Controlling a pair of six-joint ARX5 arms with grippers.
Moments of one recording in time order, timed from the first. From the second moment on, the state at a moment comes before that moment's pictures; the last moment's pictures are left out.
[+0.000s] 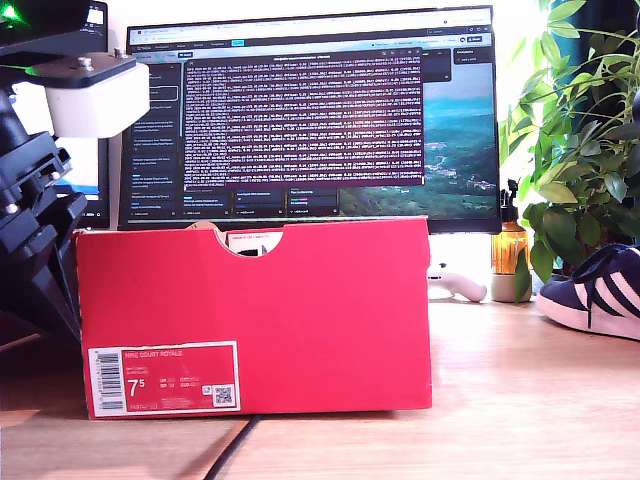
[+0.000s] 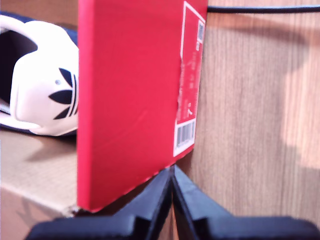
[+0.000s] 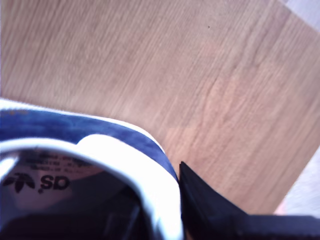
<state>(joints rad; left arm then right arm) -0.72 1.15 0.60 -0.45 -0.12 0.84 -0.08 1.69 1.21 -1.09 0.24 0.84</state>
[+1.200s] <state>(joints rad) -0.72 1.15 0.60 -0.45 -0.12 0.84 0.08 1.65 1.83 -1.19 -0.31 -0.18</state>
